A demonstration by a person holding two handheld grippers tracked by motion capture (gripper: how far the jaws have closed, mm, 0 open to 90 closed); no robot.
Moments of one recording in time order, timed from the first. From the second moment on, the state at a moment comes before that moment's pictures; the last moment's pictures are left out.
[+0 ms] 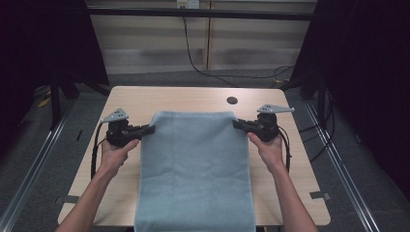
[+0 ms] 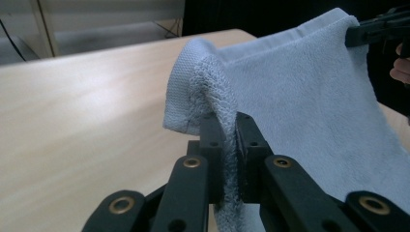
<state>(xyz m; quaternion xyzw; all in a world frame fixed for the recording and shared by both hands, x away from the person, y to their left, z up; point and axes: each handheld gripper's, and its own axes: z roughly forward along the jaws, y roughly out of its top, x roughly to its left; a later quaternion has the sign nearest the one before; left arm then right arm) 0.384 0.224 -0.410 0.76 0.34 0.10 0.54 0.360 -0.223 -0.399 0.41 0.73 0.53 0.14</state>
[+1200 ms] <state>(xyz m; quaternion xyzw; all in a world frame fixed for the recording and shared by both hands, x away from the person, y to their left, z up) 0.313 0.217 -0.377 0.78 0.27 0.10 0.55 0.272 -0.250 -0.362 0.37 0.75 0.52 0.15</state>
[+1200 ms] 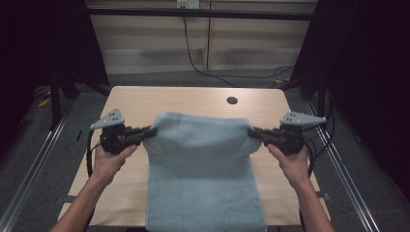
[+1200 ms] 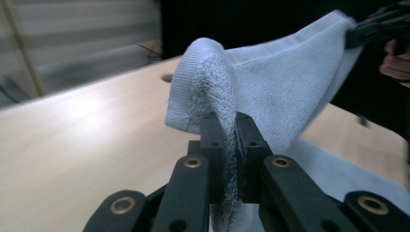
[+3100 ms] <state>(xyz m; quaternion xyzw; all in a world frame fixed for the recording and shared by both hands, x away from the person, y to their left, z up) 0.419 0.199 -0.504 0.82 0.41 0.10 0.39 0.381 -0.205 -0.498 0.47 0.80 0.37 0.08</state>
